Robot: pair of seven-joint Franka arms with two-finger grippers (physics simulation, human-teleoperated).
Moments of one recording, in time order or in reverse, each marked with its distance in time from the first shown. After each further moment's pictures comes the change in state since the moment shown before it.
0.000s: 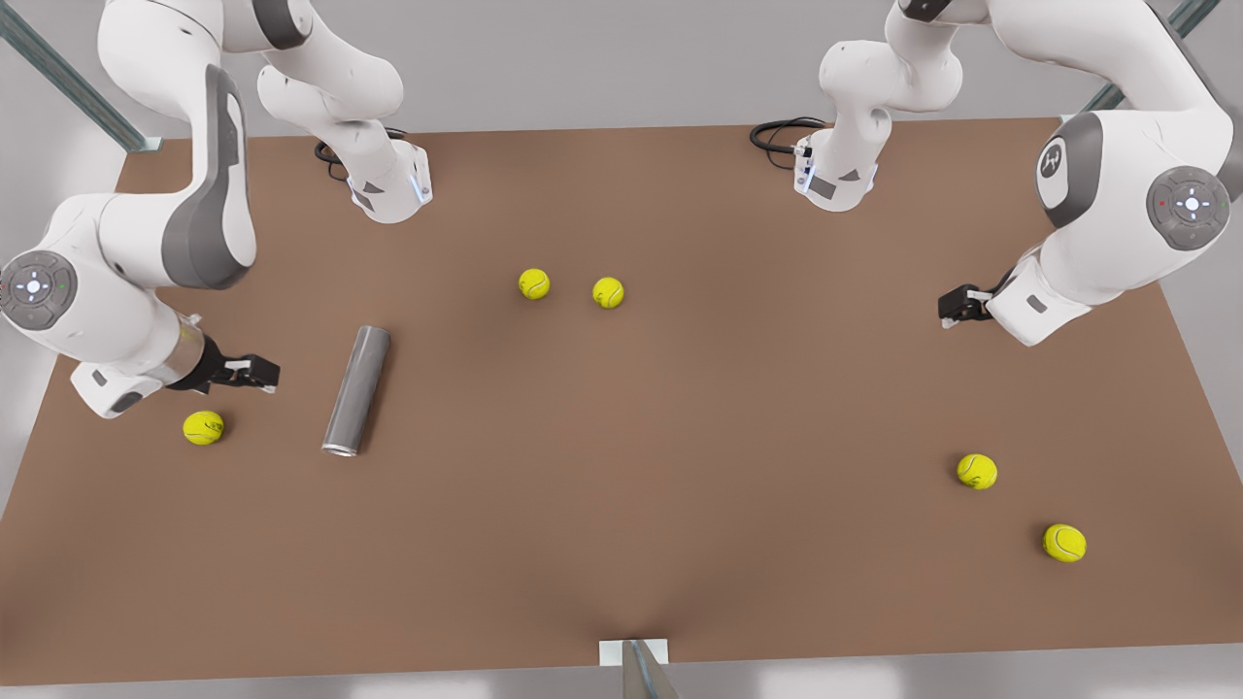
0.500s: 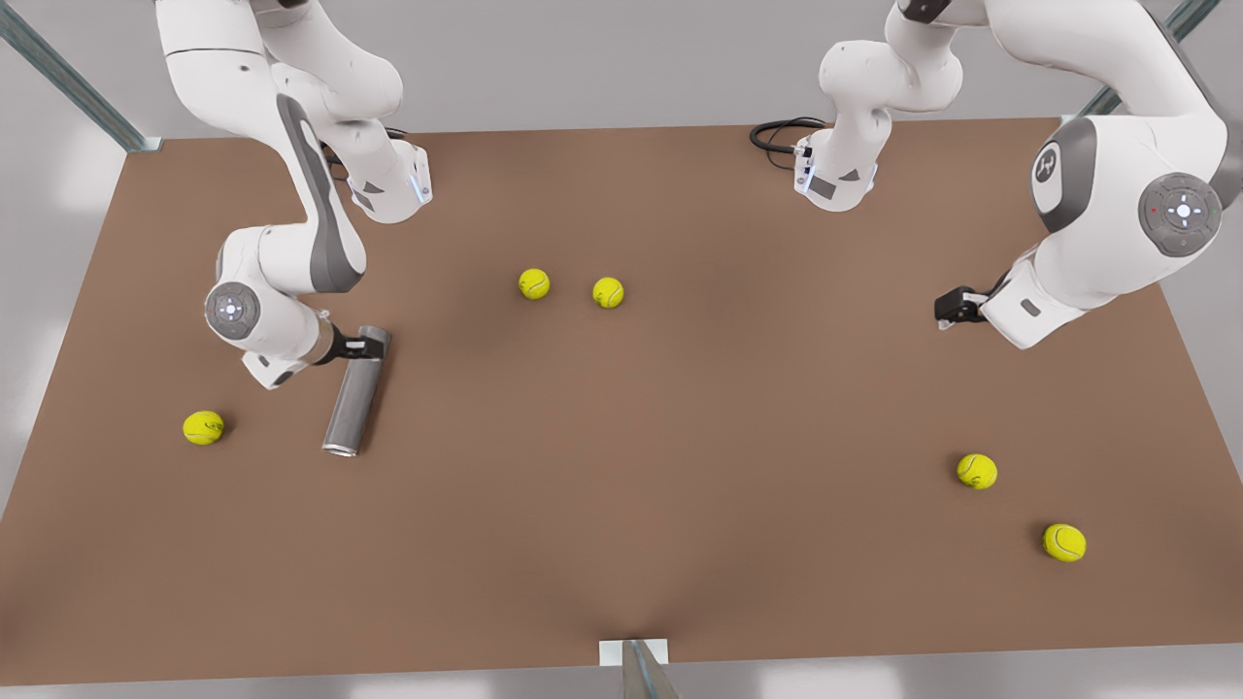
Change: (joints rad) left arm 0.003 0.008 -0.009 0.000 0.002 -0.001 0.000; right arm -0.002 -0.156 0.074 -0.725 0.074 0.449 0.102
